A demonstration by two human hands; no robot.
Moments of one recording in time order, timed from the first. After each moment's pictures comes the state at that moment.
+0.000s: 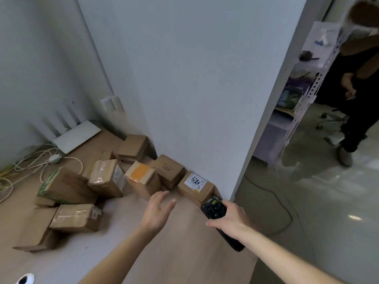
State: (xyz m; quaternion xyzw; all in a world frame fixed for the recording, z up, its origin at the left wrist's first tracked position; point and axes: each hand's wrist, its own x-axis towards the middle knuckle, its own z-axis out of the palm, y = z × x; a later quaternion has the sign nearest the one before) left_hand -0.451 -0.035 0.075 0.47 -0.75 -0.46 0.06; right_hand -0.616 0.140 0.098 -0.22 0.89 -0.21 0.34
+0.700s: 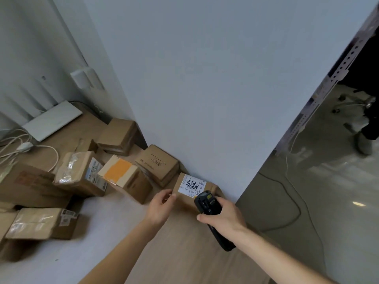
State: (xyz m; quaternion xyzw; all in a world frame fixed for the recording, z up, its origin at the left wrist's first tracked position) left_hand -0.529 -0.067 -0.018 0.52 -0.68 -0.52 0.03; right_hand -0.668 0.090 -0.011 -0.19 0.84 -0.30 0.40
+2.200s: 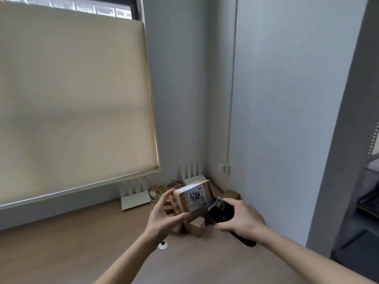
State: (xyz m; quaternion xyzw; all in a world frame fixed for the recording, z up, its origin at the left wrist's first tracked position) left_hand -0.064 0.164 0.387 0.44 -0.66 -0.40 0.45; right_hand -0.317 0.225 0.410 -0.63 0.72 -0.25 0.16
